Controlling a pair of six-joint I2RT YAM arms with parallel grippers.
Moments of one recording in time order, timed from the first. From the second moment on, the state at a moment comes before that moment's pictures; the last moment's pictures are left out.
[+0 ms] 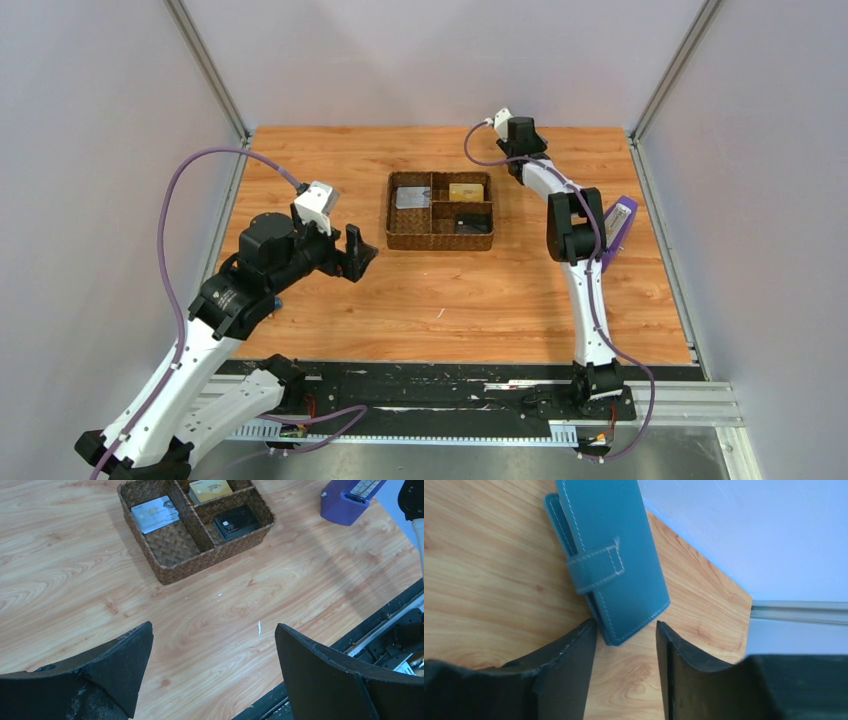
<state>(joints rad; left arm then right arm) -0.57 0.75 1.00 -0.61 0.07 -0.19 0.18 2.61 2.12 -0.03 0.39 -0.66</state>
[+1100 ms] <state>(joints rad) -0.57 0.77 1.00 -0.61 0.07 -0.19 0.20 2.36 1.71 0.09 0.45 -0.61</state>
